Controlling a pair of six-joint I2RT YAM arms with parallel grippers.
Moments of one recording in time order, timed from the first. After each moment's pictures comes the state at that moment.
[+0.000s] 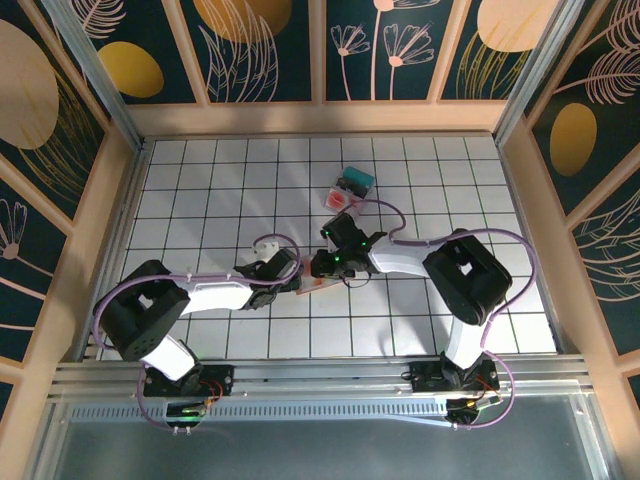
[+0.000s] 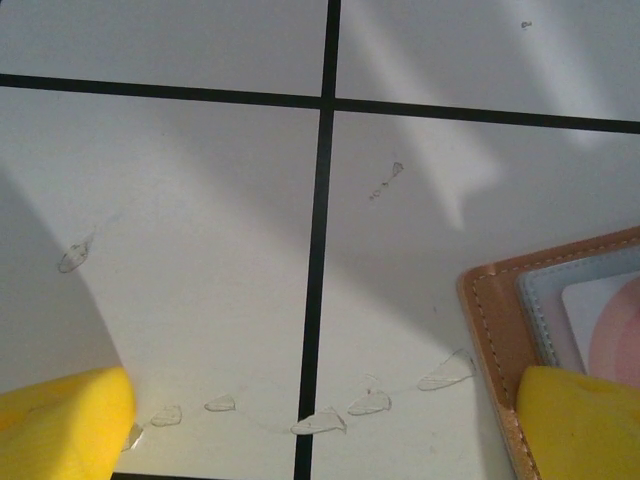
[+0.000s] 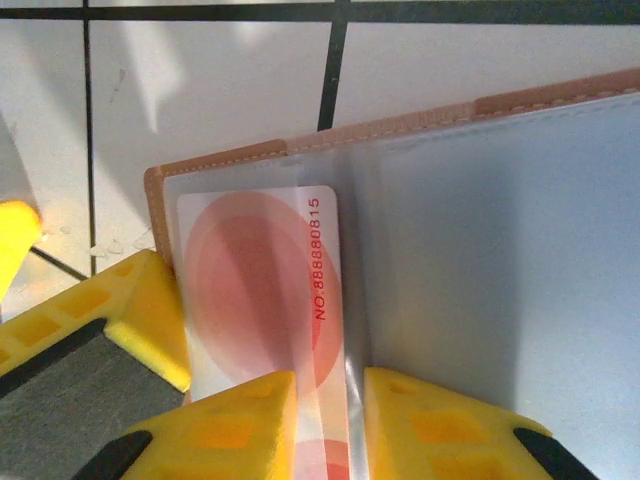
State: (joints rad) left arm -0.83 1.59 0.63 -0.13 -0.47 -0.83; right arm 0.78 1.79 0.95 -0.16 -0.32 0.70
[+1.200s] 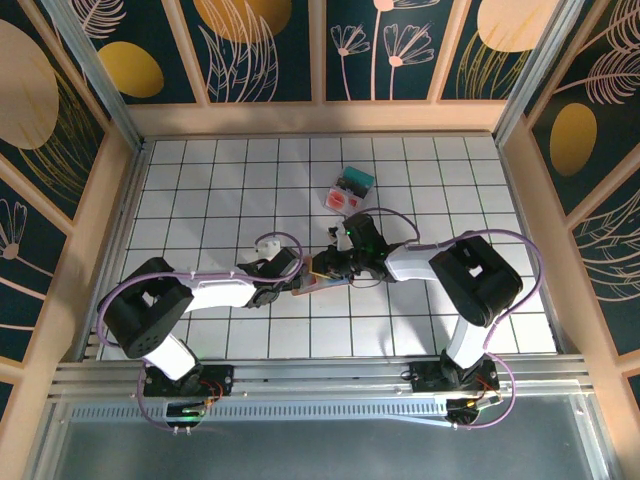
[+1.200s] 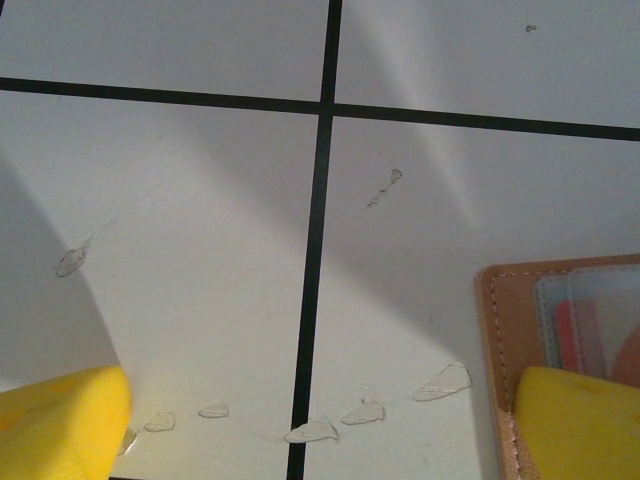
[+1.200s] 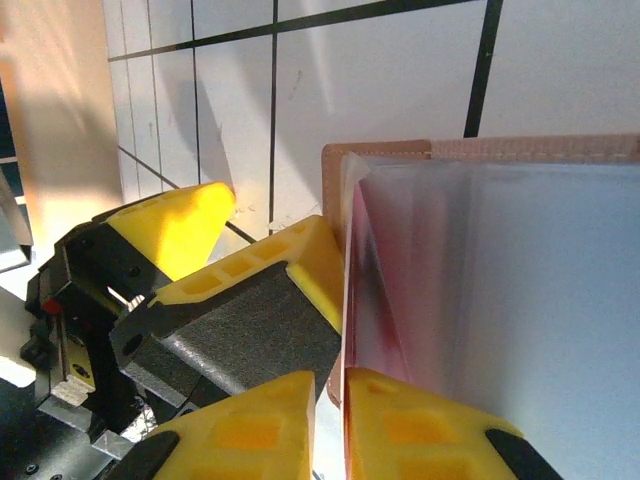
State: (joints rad) left arm -0.84 1.61 0.67 -0.17 -0.48 -0.84; right arm 0.69 1.75 0.76 0.25 -0.64 0.89
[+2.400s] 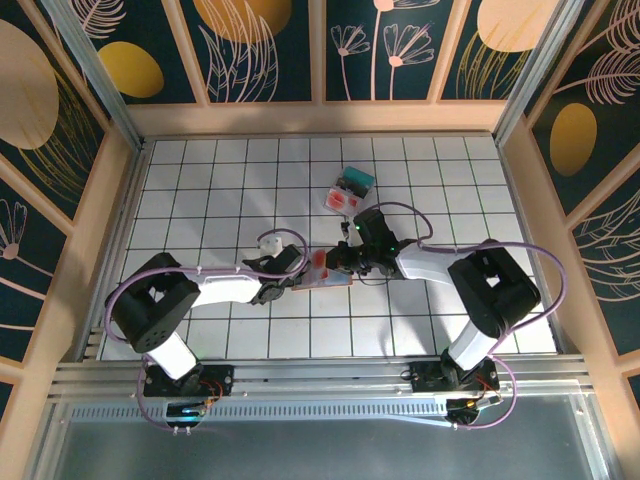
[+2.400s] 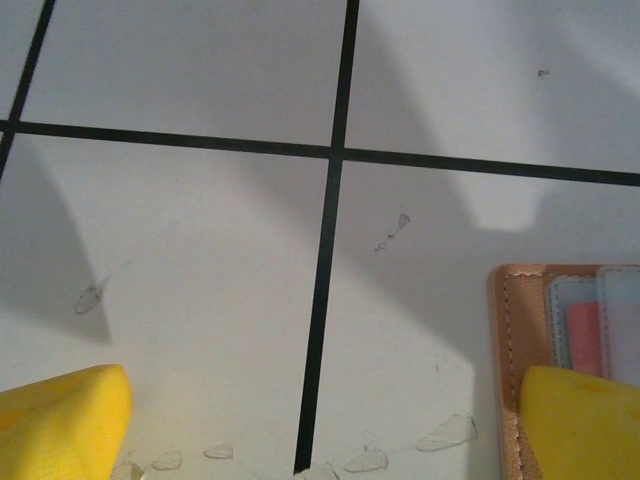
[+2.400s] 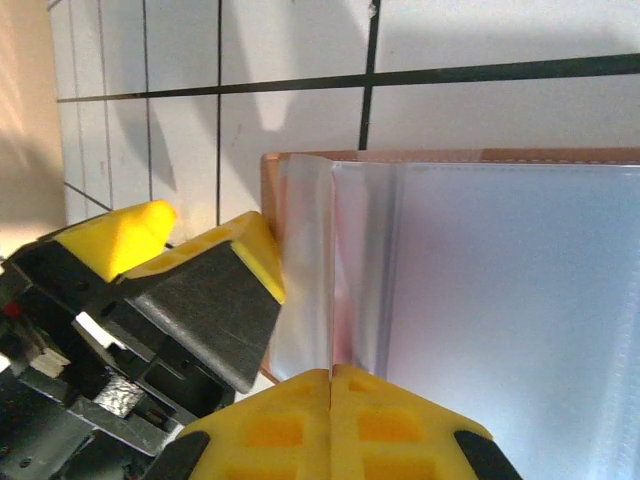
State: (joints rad) left arm -0.84 1.66 0.72 -0.21 -0.55 -0.85; right arm 0.64 1.64 0.76 0.06 -0.51 0.78
